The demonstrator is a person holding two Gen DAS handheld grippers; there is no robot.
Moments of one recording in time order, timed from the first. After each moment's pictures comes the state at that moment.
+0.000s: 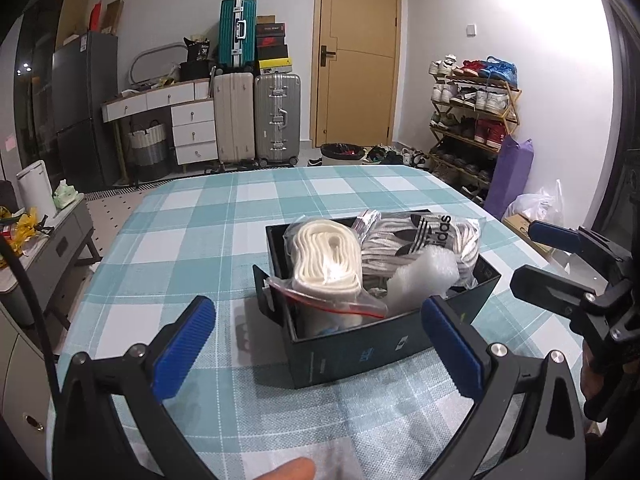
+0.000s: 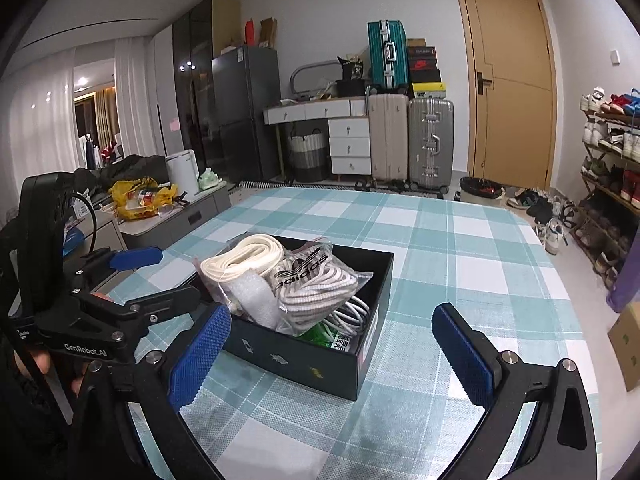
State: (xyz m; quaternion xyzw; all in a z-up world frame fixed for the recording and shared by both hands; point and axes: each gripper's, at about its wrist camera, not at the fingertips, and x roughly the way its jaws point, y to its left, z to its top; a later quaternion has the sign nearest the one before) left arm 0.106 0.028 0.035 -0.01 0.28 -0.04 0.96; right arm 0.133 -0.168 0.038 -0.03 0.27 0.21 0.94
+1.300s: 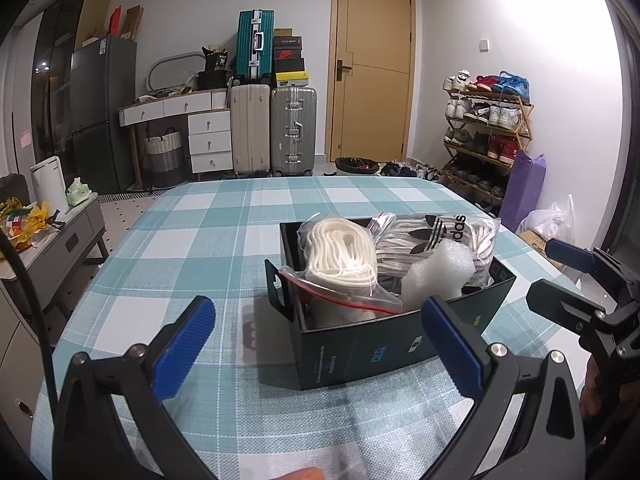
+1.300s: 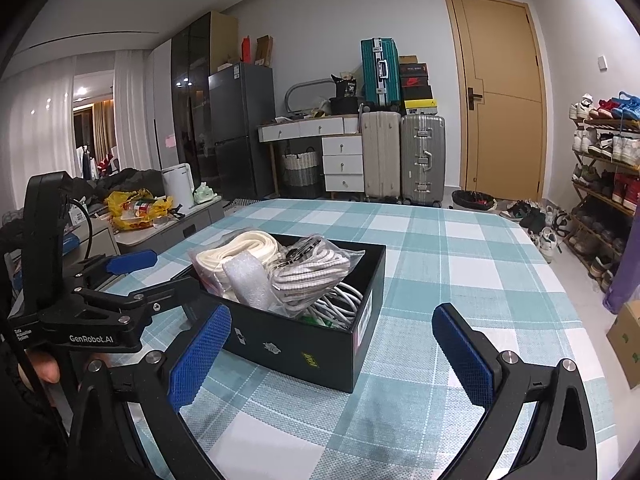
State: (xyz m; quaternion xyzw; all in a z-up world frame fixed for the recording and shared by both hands) left arm 0.101 0.033 0.021 -0.02 0.25 -0.01 0.97; right arm 0.117 -0.176 0.022 -0.02 0.24 0.19 0.95
